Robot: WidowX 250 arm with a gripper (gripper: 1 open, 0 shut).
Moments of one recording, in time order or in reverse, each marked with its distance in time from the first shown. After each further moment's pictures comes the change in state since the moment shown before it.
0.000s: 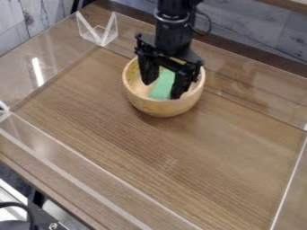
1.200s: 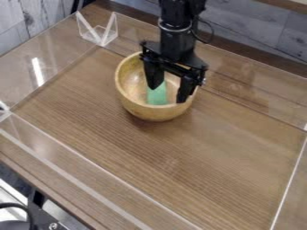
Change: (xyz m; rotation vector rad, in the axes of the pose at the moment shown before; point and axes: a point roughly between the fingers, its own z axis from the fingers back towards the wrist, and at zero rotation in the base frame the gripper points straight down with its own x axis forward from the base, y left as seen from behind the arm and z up) arm 0.003 0.008 -0.032 0.030 0.011 0.031
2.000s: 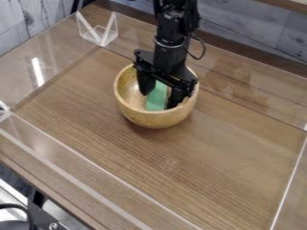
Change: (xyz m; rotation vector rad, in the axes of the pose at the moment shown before) arm 0.009 0.000 -0.007 0.019 -0.050 0.008
